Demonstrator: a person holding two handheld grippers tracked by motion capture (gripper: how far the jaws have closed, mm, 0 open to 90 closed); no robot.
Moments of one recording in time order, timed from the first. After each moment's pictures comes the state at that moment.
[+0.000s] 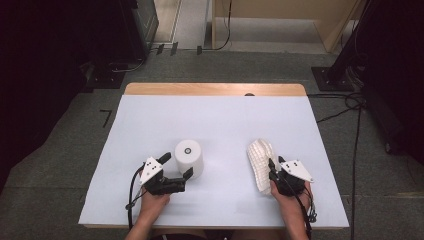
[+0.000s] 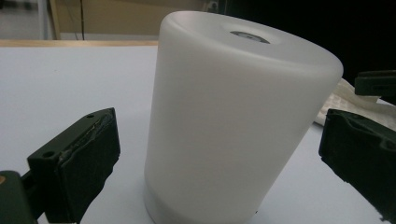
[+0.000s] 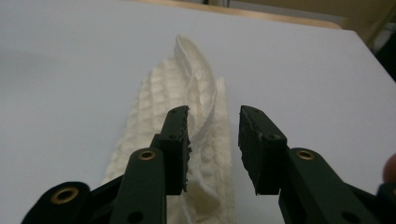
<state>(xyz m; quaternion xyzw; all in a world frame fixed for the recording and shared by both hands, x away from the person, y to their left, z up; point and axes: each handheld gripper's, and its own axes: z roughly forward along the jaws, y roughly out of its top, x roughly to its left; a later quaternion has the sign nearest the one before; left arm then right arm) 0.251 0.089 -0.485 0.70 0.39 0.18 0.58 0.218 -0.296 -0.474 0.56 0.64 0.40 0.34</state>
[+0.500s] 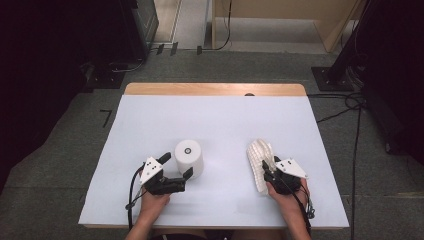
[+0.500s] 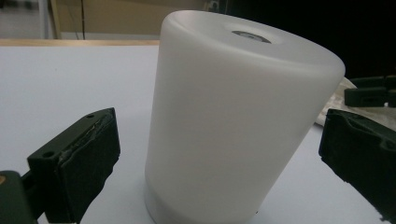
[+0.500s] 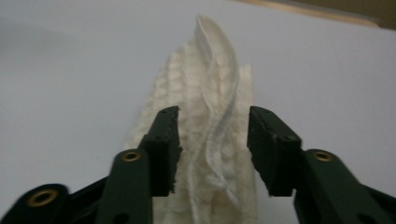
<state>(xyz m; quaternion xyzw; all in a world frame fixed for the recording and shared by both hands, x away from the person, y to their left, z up) 0.251 0.089 -0.485 0.69 0.39 0.18 0.58 0.229 -0.292 -0.486 0.54 0.68 0.37 0.32</state>
